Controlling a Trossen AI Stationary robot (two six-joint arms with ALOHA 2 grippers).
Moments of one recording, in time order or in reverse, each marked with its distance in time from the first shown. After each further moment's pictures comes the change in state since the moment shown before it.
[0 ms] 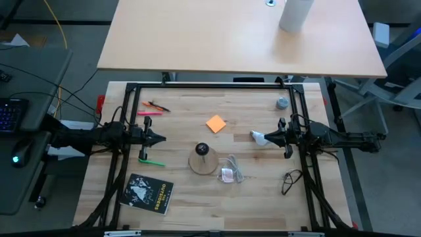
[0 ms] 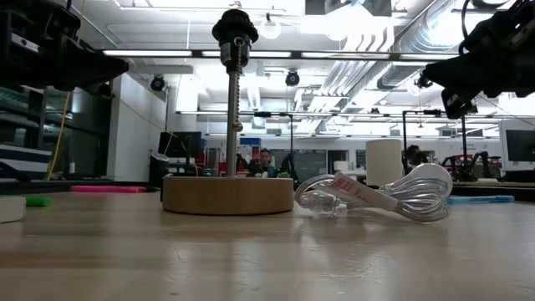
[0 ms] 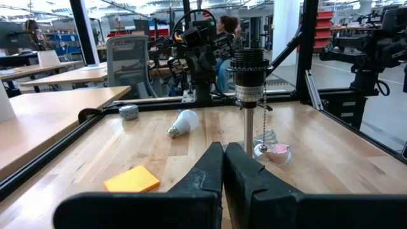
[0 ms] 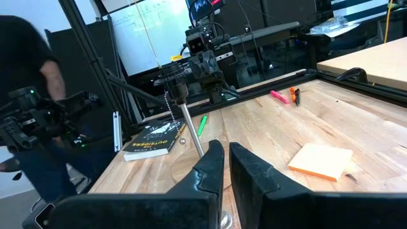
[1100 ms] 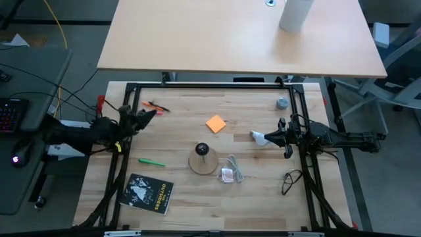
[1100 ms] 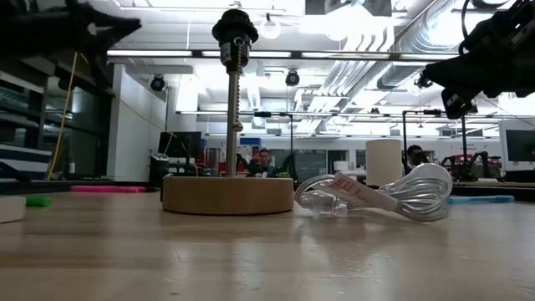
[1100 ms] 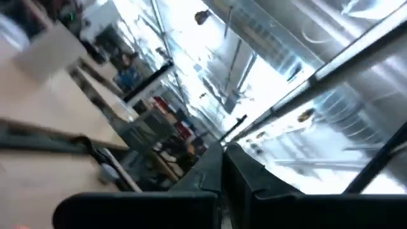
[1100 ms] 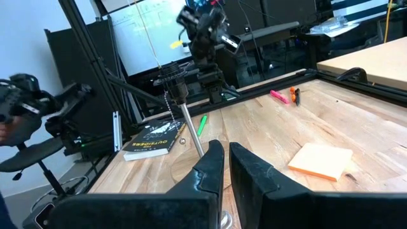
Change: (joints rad) left arm 0.004 0.221 0.056 0.597 -0.396 -0.816; right arm 0.000 0.000 0.000 0.000 0.000 0.000
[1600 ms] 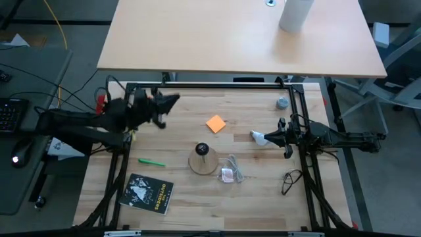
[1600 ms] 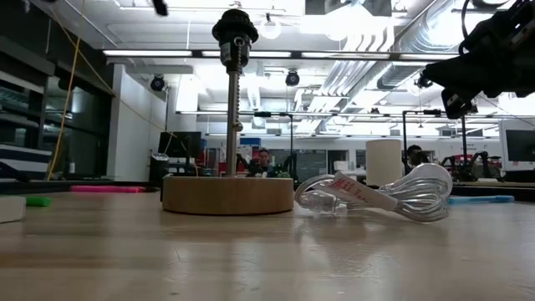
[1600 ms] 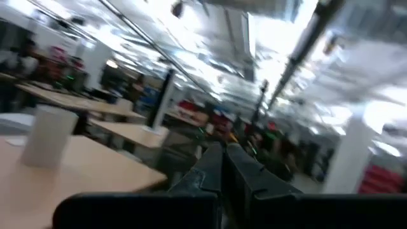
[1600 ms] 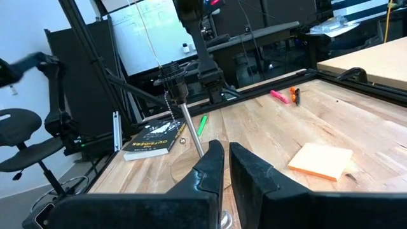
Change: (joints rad) left arm 0.081 0.683 0.630 0.013 0.077 0.481; right arm 0.000 0.000 0.000 0.000 0.000 0.000
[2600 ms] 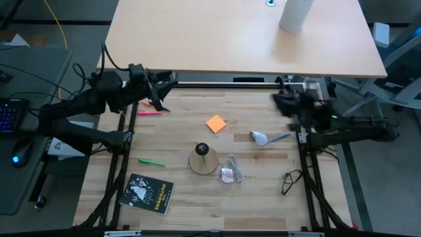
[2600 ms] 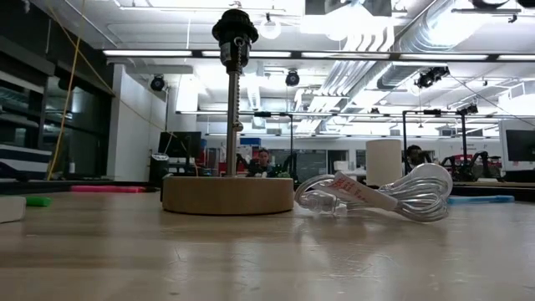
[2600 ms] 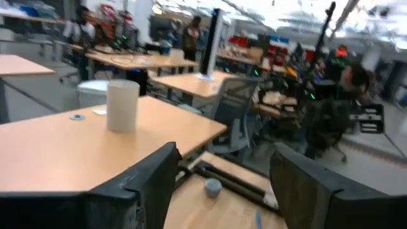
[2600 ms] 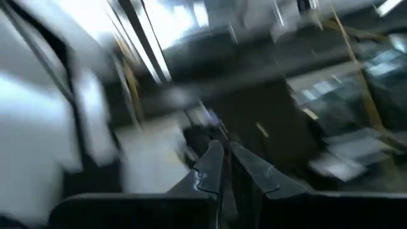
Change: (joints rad) left arm 0.085 0.056 0.564 -0.901 -0.026 0.078; right arm -0.056 0.760 0.644 0.607 0.108 -0.047
